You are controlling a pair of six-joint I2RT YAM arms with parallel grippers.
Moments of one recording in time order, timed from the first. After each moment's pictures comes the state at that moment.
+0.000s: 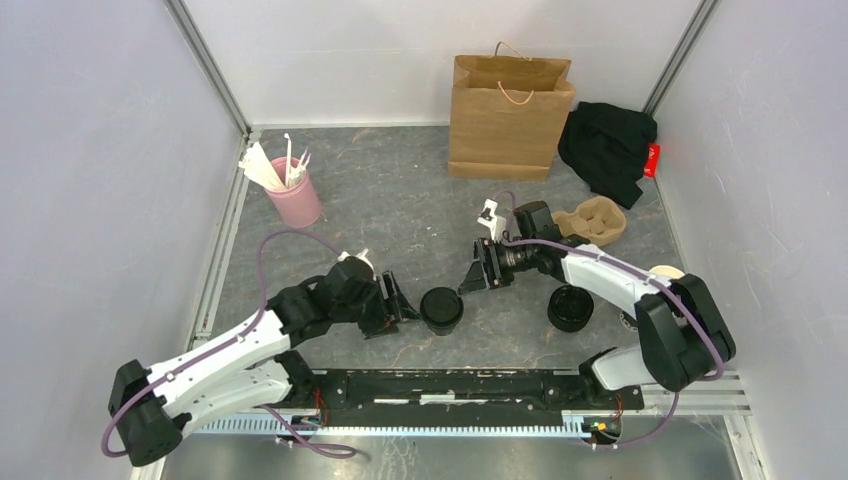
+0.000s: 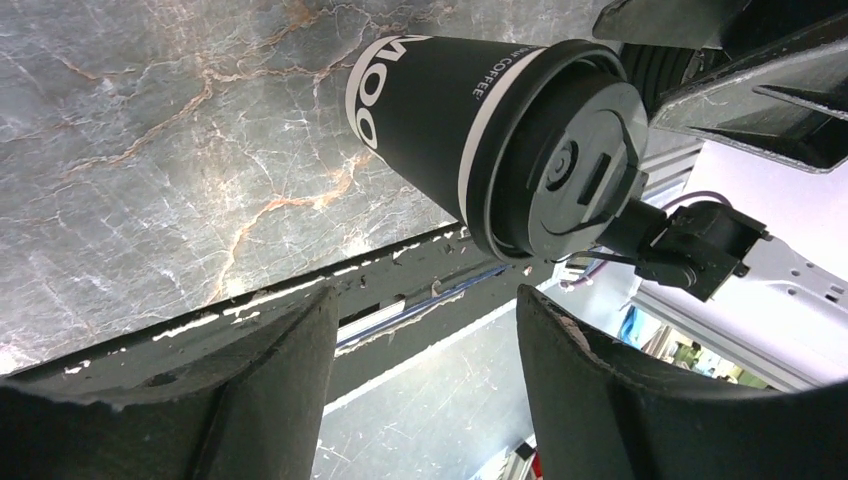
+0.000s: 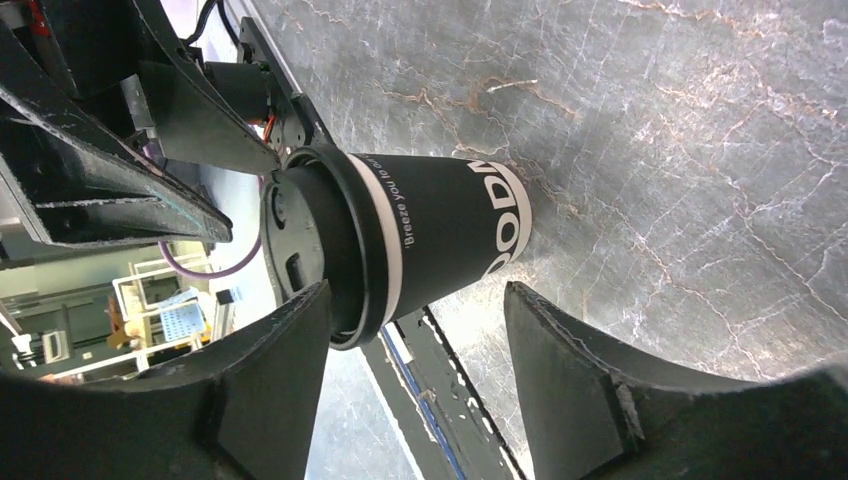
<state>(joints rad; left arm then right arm) -0.87 0.87 0.59 -0.54 0.14 -1.15 0.47 1.42 0.73 -0.19 -0.86 0.39</state>
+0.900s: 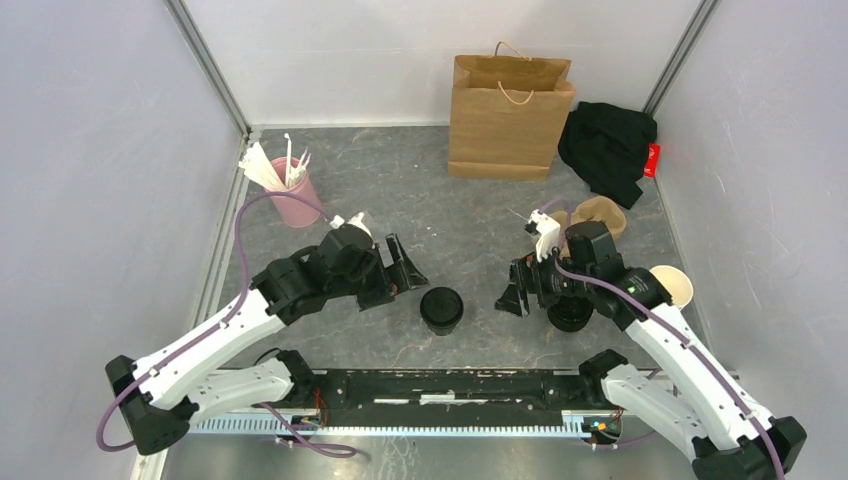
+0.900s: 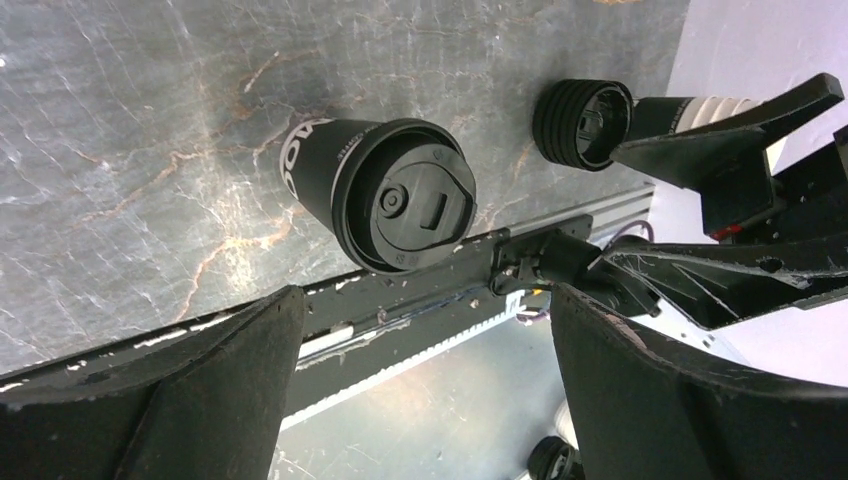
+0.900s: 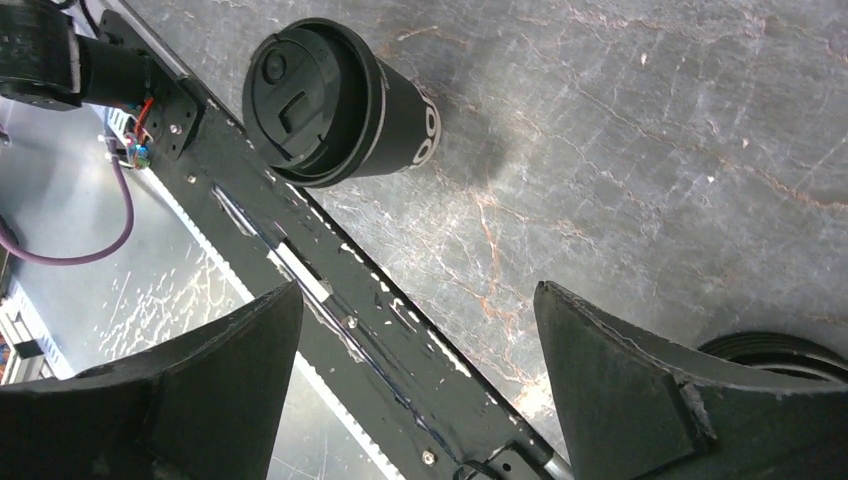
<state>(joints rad) -0.87 0.92 0.94 -0.75 0.02 -1.10 0.47 0.81 0.78 -0.73 -0.50 0.19</state>
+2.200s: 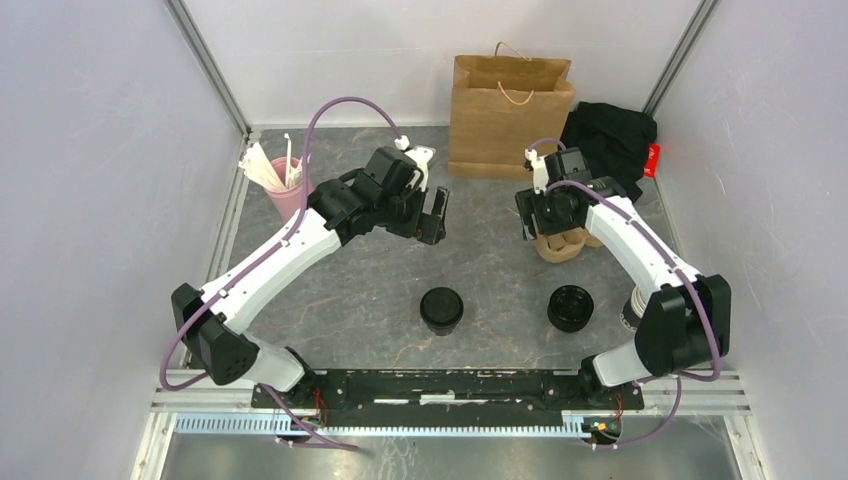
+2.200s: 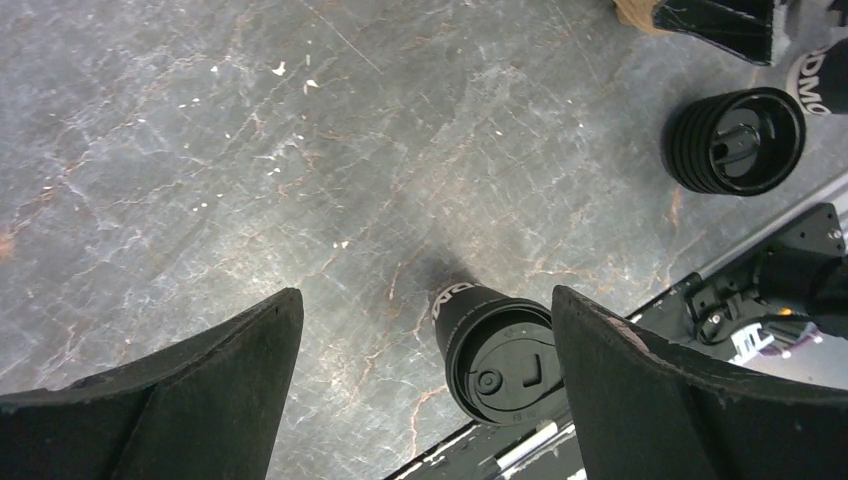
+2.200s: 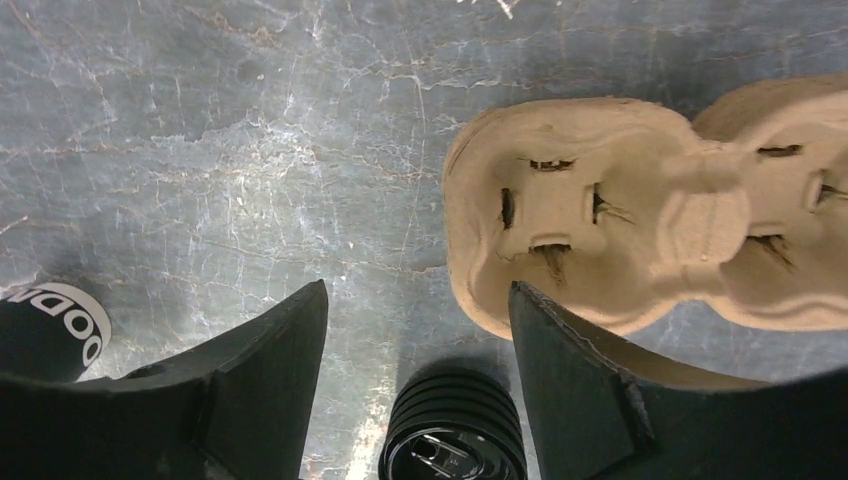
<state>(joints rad) -0.75 1.45 1.48 -0.83 -0.02 -0.32 0.27 1.46 1.22 -0.79 -0.01 0.00</state>
